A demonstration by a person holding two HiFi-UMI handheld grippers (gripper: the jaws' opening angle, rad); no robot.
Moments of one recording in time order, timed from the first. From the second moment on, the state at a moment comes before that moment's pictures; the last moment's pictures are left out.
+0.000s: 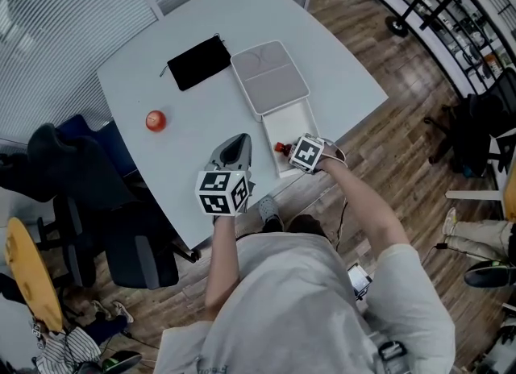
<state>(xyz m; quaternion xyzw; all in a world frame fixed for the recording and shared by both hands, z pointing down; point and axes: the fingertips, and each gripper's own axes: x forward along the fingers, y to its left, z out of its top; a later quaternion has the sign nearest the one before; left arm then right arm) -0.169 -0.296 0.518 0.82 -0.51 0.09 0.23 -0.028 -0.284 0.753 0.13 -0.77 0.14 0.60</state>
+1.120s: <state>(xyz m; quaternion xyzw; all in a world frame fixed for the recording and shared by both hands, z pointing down) -0.187 -0.283 0.522 0.81 -0.53 0.09 0.24 -0.045 -0.279 0.758 0.11 -0.78 0.18 0.59</state>
